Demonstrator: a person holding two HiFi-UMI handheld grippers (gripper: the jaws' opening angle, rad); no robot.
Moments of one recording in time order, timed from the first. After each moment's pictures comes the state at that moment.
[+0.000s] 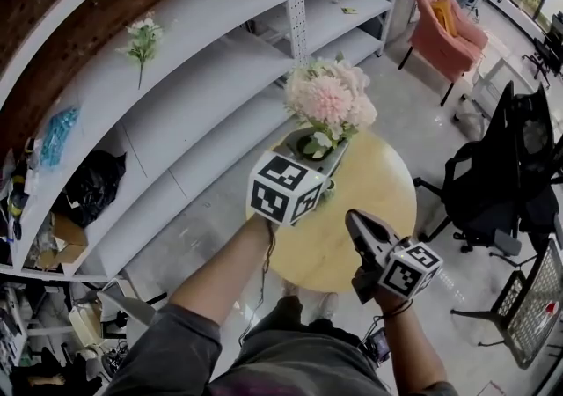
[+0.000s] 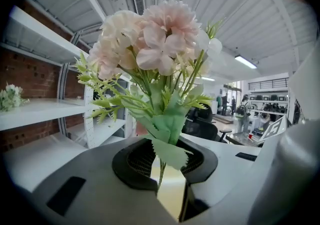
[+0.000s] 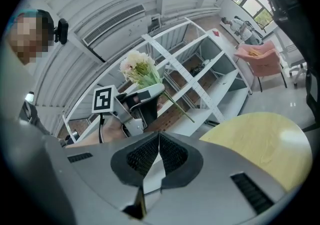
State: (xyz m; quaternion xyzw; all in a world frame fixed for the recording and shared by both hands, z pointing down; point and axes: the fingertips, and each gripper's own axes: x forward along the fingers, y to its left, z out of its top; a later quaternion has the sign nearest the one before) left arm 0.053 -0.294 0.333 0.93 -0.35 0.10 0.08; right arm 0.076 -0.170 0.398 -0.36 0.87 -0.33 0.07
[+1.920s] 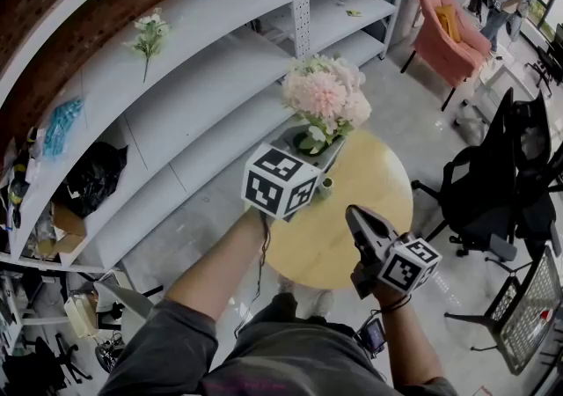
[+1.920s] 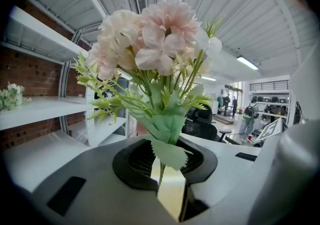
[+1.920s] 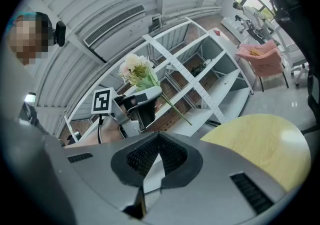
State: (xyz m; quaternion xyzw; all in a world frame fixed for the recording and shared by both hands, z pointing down) left arm 0.047 -0.290 0.324 0.93 -0.35 0.10 0.09; right arm 0.082 -0.171 0.389 -0.35 0.87 -0.33 0.07
